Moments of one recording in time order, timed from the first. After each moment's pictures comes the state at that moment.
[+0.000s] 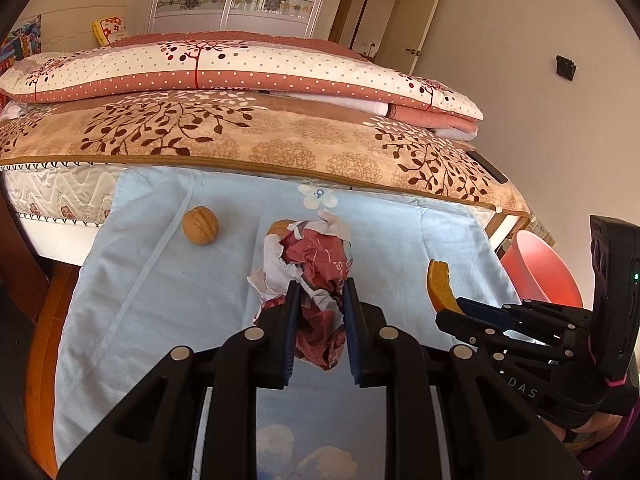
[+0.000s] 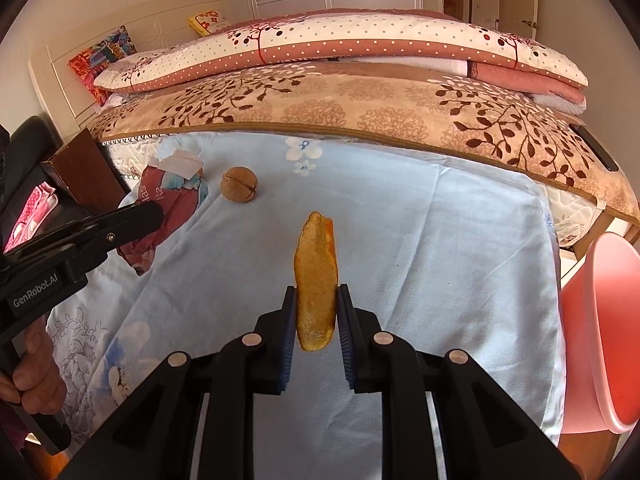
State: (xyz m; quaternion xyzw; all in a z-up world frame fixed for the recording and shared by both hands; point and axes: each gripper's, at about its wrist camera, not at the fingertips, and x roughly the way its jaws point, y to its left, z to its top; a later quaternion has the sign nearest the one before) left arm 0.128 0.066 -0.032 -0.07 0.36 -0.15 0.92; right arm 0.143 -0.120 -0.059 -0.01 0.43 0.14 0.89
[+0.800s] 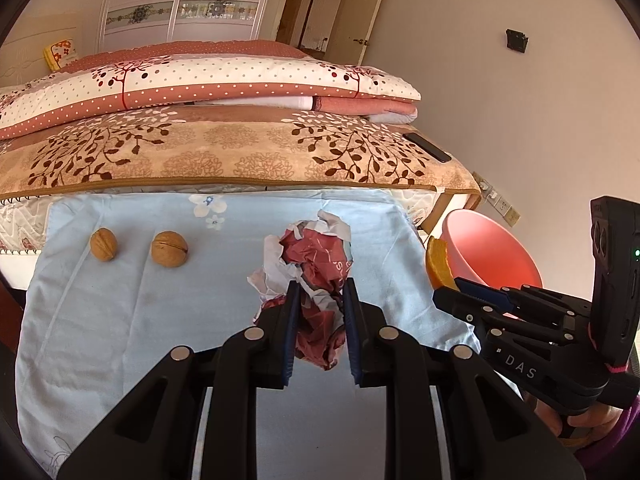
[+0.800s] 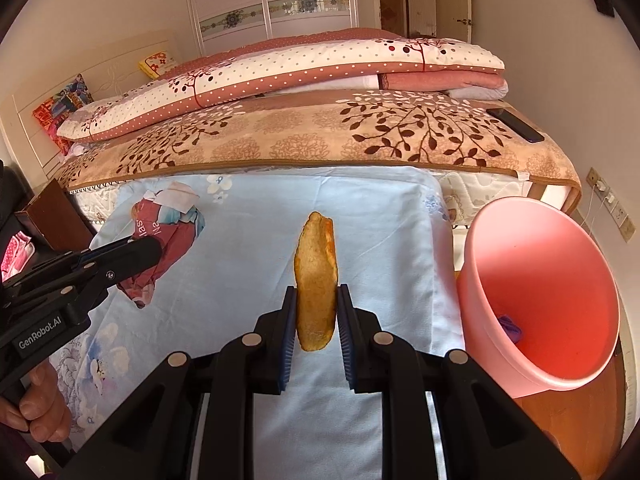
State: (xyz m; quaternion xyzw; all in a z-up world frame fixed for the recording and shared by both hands) left arm 0.108 -0.029 -0.012 -0.04 0.35 -0.22 0.91; right arm 0.099 -0.210 -0.029 0.03 0.39 0.05 0.92
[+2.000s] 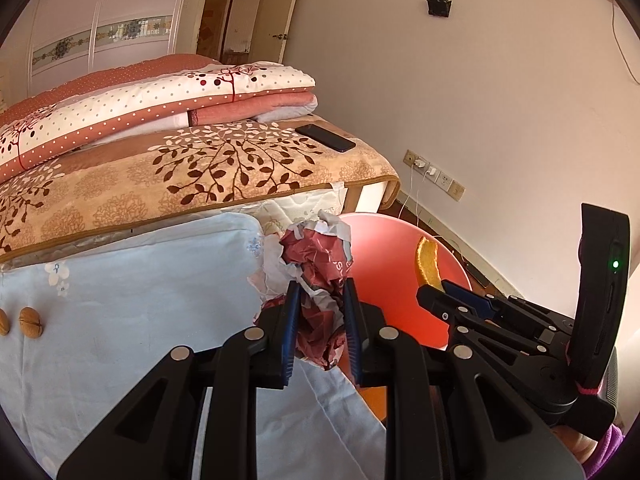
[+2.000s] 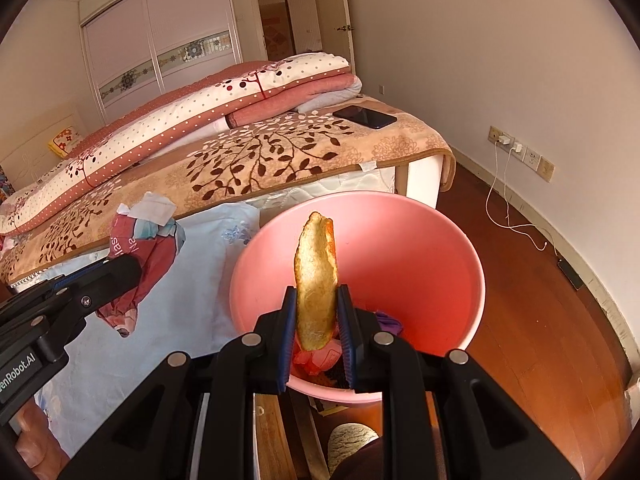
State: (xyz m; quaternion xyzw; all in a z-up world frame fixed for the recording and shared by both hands) left arm 0.108 -0.207 0.008 0.02 0.33 -0.33 0.89; right arm 0.064 -0.376 -0.024 0.12 0.34 -0.11 0.92
